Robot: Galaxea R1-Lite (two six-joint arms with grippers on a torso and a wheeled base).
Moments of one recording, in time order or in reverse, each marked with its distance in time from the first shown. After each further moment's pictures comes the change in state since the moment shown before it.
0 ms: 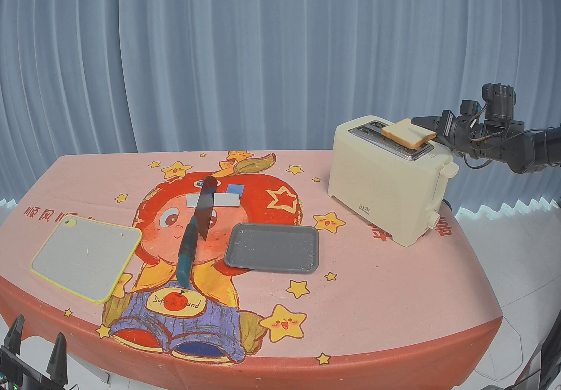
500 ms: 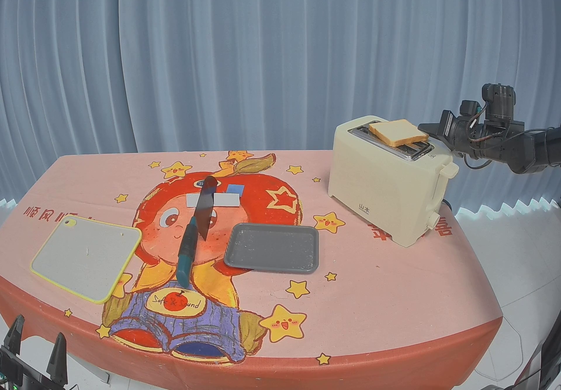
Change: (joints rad) left arm 0.000 0.000 0.000 0.000 0.000 0.000; right arm 0.003 -0.003 0.005 0.003 -0.004 0.004
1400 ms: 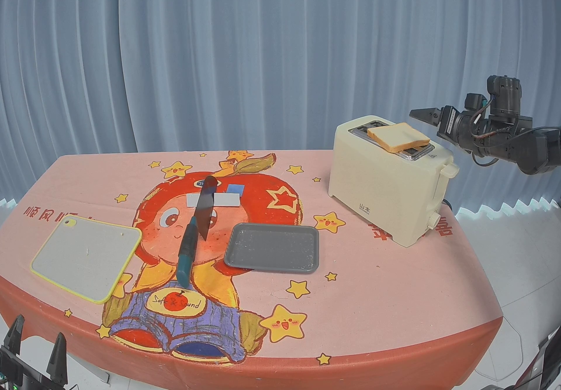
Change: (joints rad) left arm 0.000 0.000 0.000 0.000 0.000 0.000; right arm 0.042 -0.112 0.076 0.003 -0.164 -0.062
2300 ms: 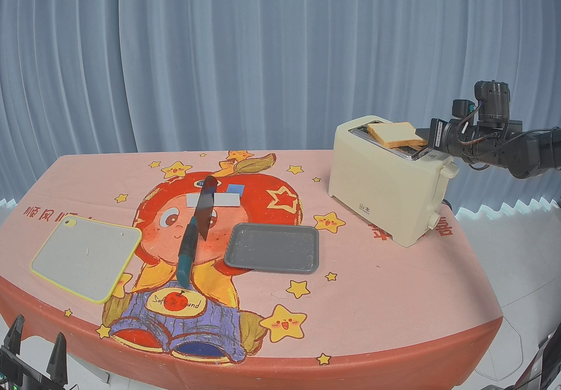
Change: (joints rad) left arm 0.000 0.000 0.000 0.000 0.000 0.000; right arm 0.050 0.027 0.002 0.029 -0.088 -0.178
